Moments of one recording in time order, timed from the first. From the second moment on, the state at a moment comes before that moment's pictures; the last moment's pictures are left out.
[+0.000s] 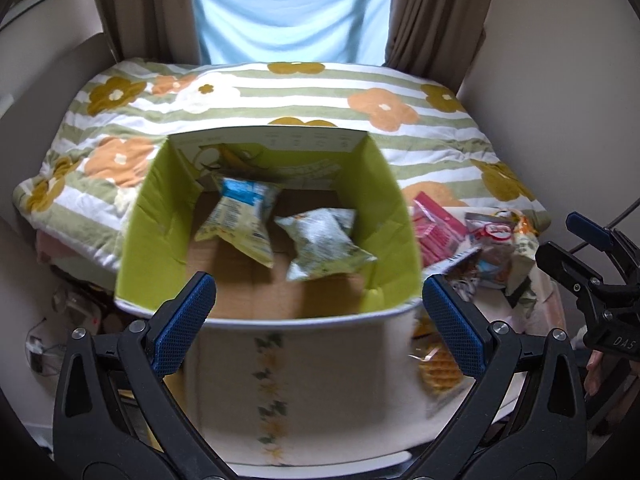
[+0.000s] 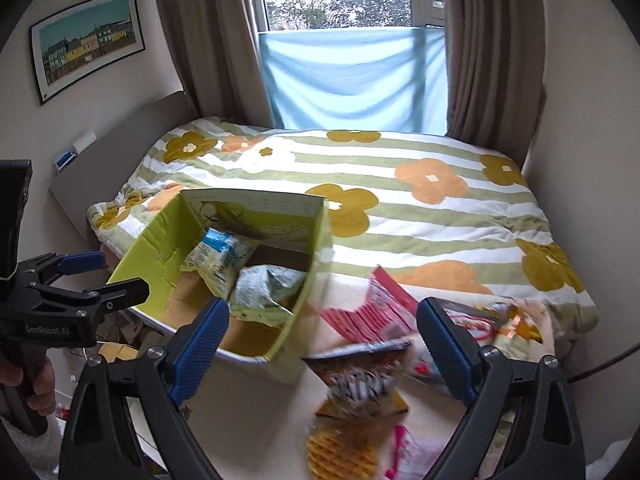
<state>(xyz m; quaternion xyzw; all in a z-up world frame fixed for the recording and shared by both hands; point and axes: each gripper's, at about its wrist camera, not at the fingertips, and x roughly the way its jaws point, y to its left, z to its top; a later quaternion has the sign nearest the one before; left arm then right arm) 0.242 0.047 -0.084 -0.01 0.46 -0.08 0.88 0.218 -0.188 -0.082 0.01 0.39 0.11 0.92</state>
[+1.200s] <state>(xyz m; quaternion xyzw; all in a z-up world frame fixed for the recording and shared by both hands) 0.190 -0.132 -0.279 -0.02 0.61 -0.07 0.79 0.132 -0.318 -0.250 -0.01 0.50 0.18 0.84</state>
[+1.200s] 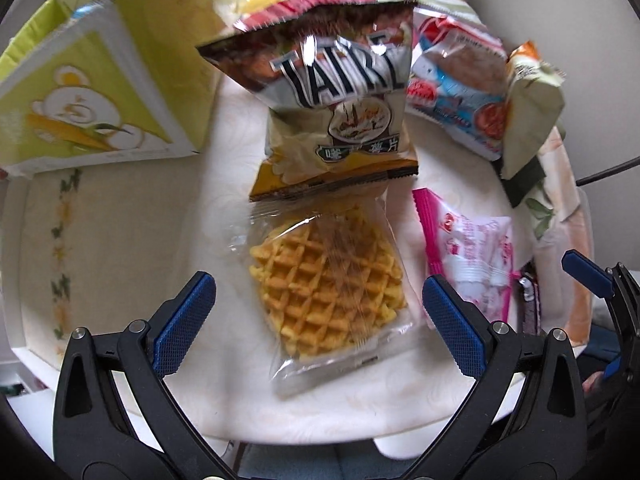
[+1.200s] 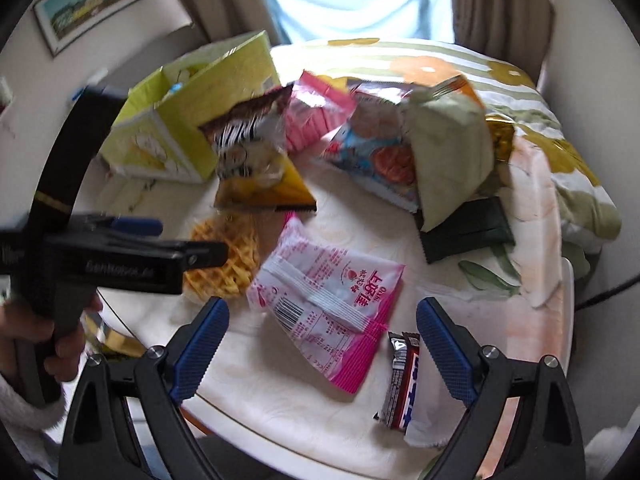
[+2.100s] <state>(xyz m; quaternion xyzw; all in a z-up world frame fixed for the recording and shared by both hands) 0.187 -0.166 -0.310 0.01 0.62 -0.08 0.78 0.174 -0.280 -0.292 -0.21 0.49 0.31 0.79</state>
